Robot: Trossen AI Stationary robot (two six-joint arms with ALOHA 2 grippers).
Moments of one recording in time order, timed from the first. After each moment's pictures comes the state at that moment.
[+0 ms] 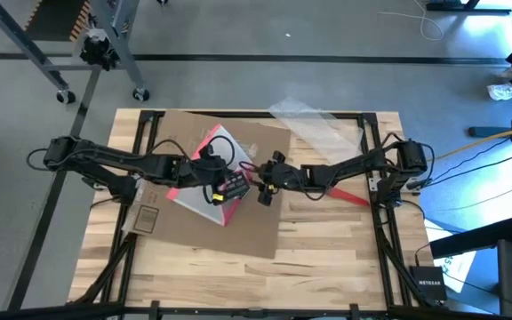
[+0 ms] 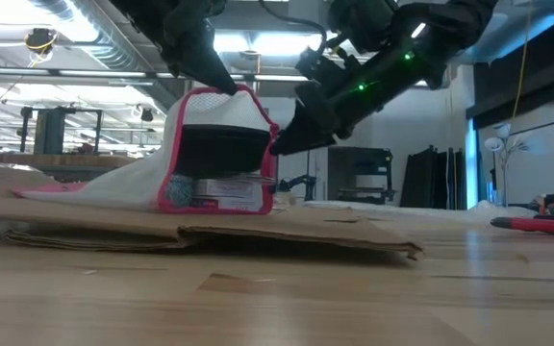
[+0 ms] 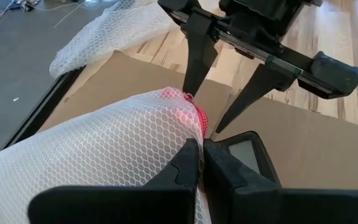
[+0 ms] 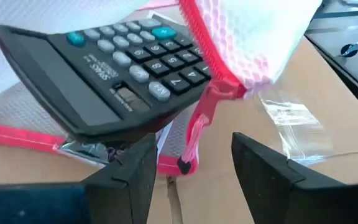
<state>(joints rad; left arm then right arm) -0.09 1.30 0.90 -0.28 -0.45 -0.13 0.01 1.75 0.90 0.29 0.32 0.08</state>
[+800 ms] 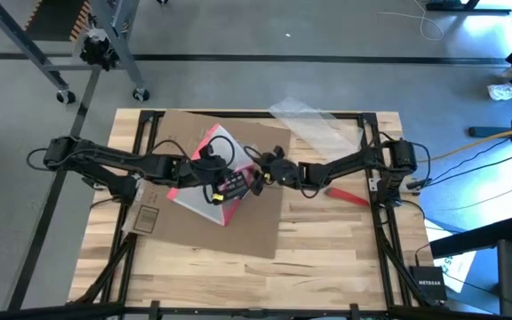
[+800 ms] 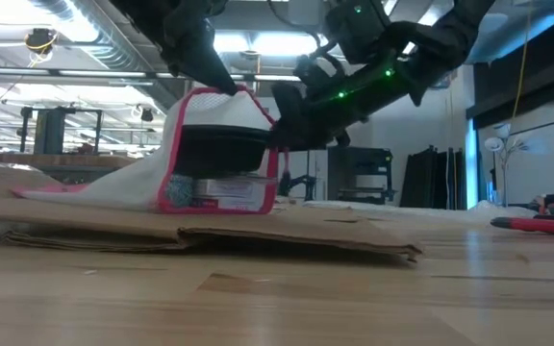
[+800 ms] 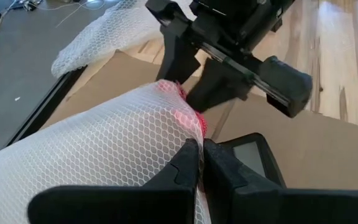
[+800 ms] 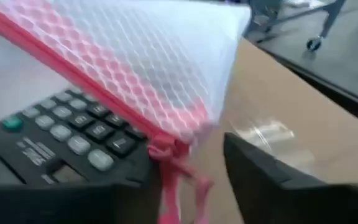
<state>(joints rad) -0.09 1.30 0.90 -0.28 -0.45 -0.13 -0.04 1.84 0.90 0.50 0.43 0.25</state>
